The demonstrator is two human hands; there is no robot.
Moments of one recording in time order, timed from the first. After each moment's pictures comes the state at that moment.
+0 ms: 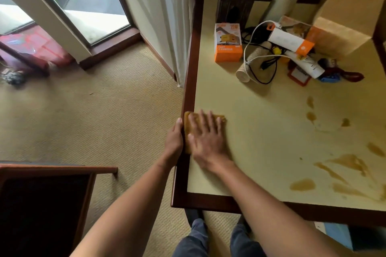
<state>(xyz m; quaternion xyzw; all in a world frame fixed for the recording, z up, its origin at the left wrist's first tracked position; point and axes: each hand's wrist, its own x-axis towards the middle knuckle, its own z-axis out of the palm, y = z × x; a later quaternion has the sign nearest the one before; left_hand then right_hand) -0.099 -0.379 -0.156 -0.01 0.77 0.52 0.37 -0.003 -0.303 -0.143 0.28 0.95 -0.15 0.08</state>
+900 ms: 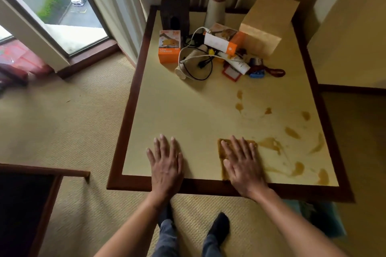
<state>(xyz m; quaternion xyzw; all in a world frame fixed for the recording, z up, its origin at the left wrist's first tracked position) 0.120 -0.356 -0.149 0.35 0.92 0.11 0.14 0.314 -0.172 -0.141 0.29 0.95 -0.11 0.07</state>
